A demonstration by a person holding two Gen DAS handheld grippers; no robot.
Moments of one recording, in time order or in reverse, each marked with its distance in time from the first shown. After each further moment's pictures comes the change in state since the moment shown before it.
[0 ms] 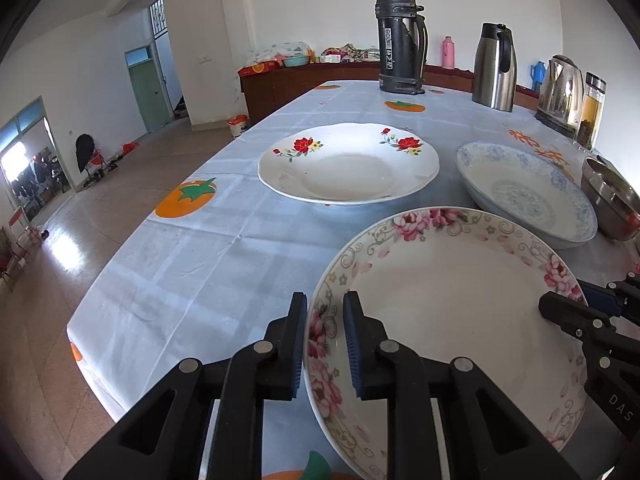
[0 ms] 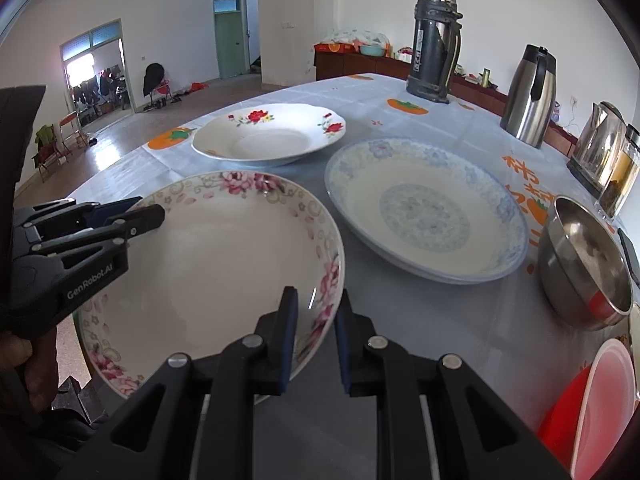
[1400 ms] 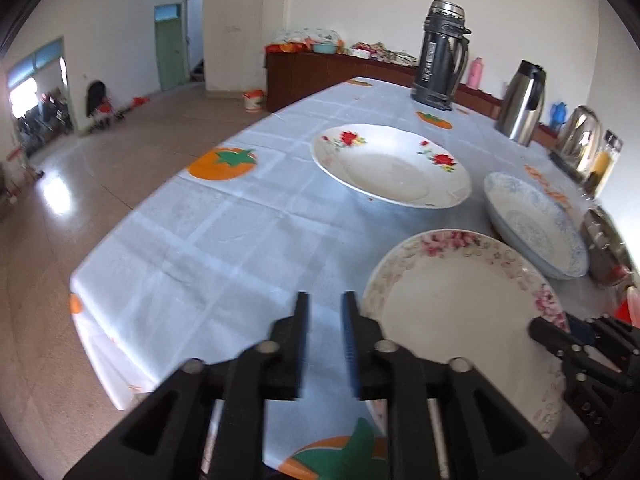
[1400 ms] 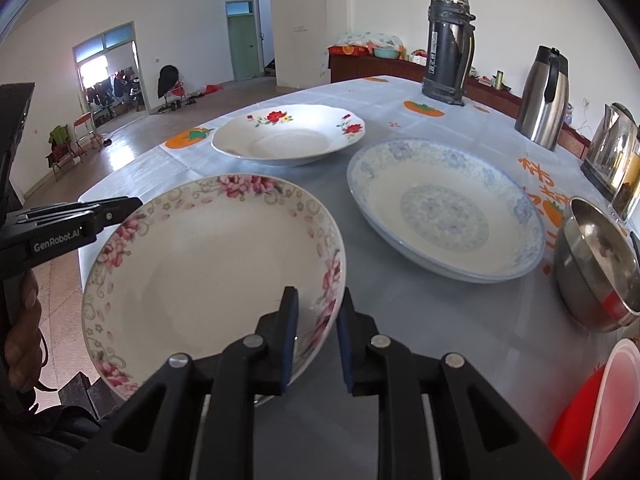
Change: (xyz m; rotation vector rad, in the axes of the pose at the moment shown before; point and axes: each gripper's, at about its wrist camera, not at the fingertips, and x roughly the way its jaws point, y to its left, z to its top) left arm -0.016 0.045 -0.007 -0.184 0.039 -0.025; right arm 0.000 0.006 -0.003 -0.009 -0.012 0.065
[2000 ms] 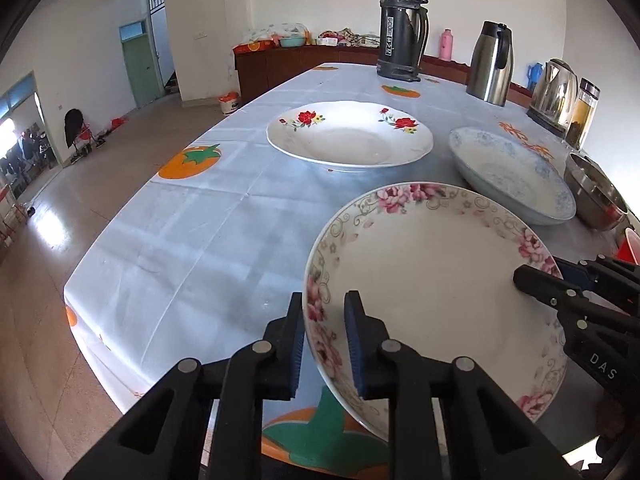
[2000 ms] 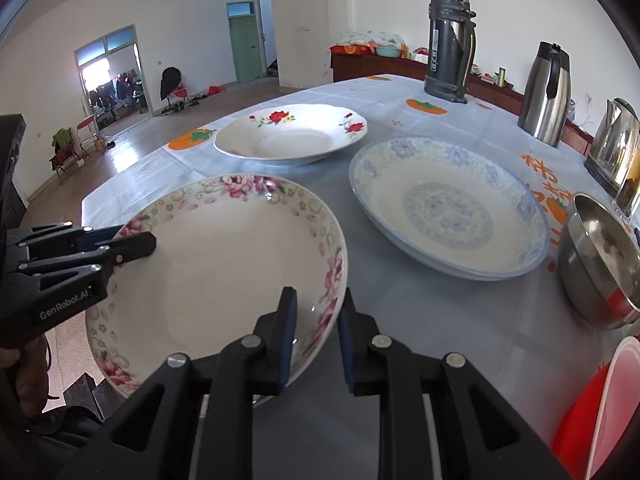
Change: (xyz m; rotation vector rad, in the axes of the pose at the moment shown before) left arm 0.002 -0.026 -0.020 0.133 0.035 -0.046; right arm -0.001 -0.001 -0.001 0.007 -0.003 0.012
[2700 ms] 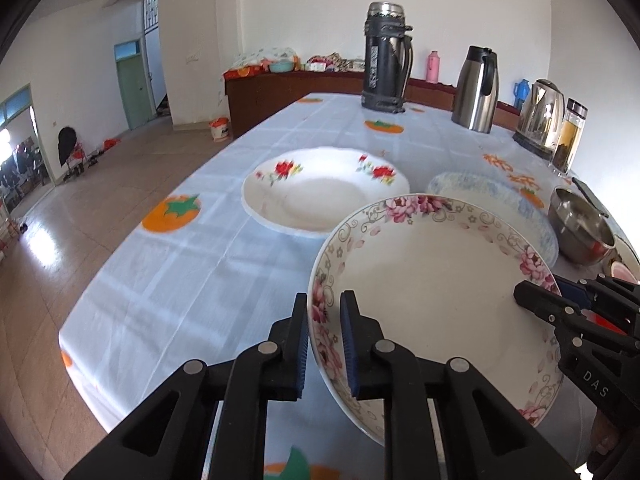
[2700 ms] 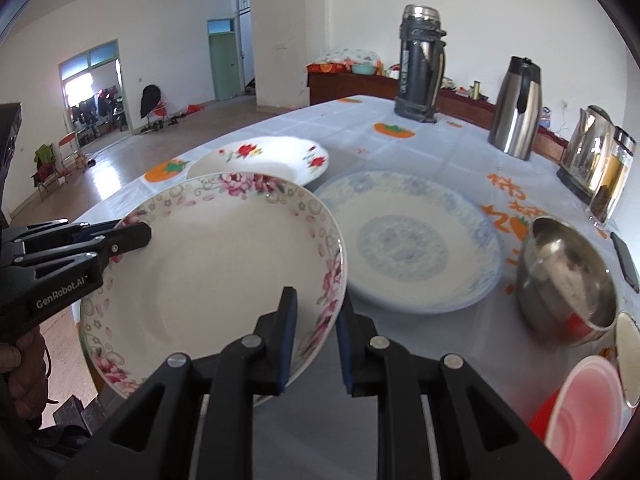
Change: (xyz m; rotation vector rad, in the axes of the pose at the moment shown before) left arm -0.006 -0.018 0.042 0.025 -0.098 -0.035; right arm -0.021 -0.019 0.017 0.038 -0.073 -0.086
